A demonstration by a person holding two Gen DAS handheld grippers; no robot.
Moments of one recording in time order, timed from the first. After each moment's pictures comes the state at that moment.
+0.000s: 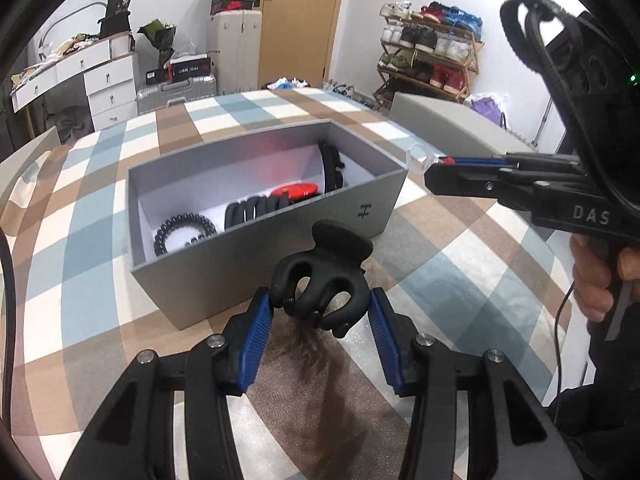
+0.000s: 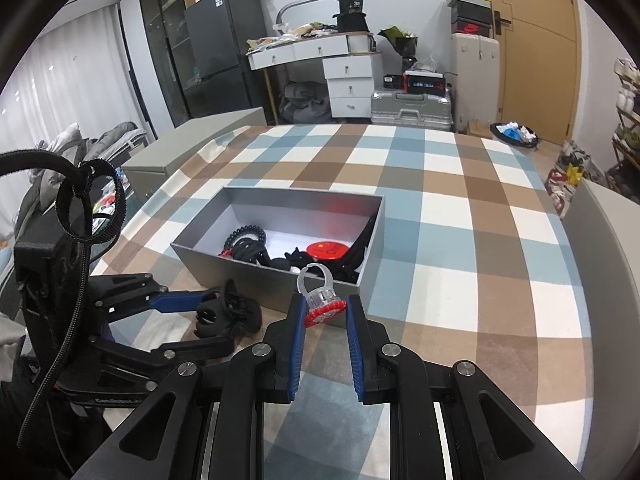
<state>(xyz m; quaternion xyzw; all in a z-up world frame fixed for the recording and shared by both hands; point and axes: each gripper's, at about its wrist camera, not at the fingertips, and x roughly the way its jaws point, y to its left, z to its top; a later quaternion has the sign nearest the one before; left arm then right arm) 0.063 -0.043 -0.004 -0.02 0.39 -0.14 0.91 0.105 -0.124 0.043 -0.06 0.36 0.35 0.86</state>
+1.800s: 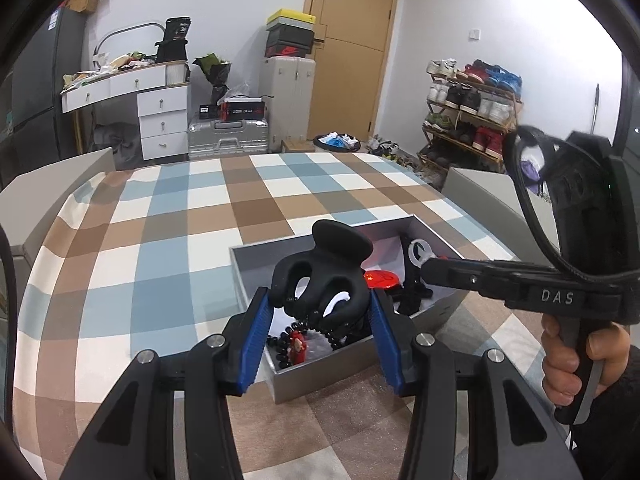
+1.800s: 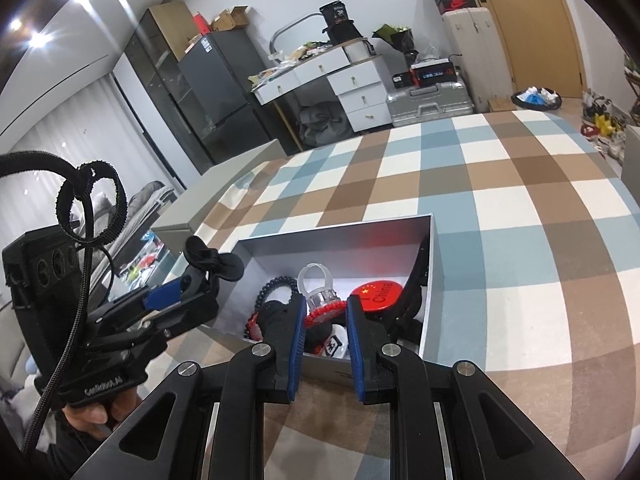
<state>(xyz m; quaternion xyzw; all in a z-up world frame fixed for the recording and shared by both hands) 0.085 0.004 0.016 -0.05 0.31 -0.07 0.95 0.148 -0.095 0.018 0.08 0.37 0.39 0.84</state>
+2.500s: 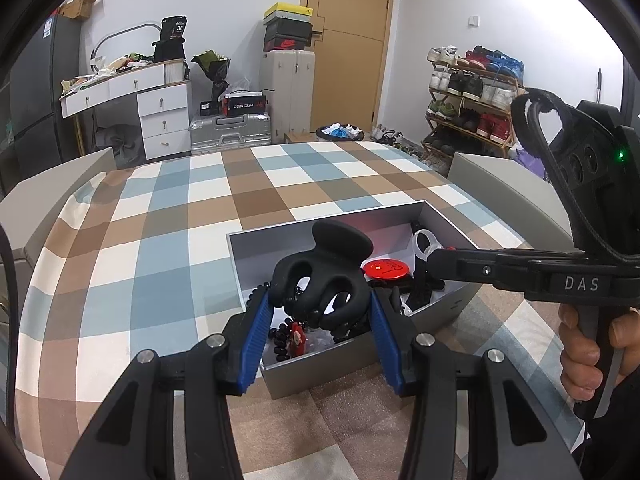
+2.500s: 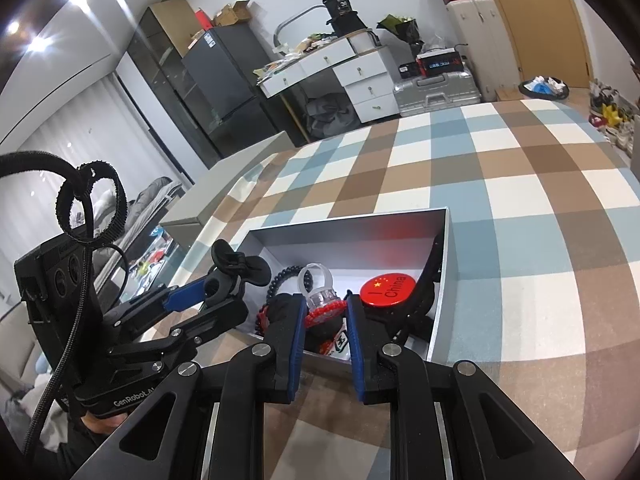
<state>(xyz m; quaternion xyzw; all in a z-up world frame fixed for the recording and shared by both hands) 0.088 0.000 0.010 -0.03 0.32 -0.05 0.94 0.147 -0.091 0.016 0.08 0.39 0.40 0.83</state>
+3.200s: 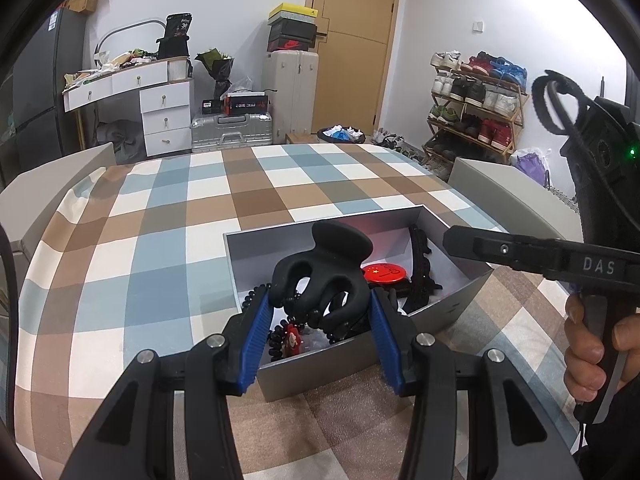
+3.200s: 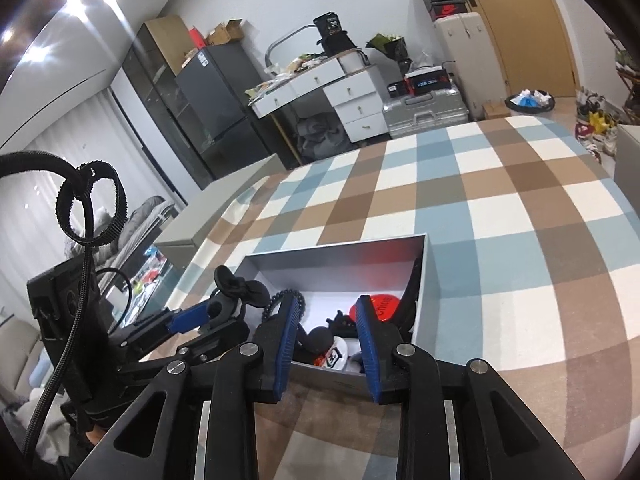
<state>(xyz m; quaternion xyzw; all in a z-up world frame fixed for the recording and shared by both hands) 0.091 -0.001 0.009 -0.04 0.32 -0.05 0.94 0.144 -0.104 0.030 0.10 0.36 0.39 0.84</state>
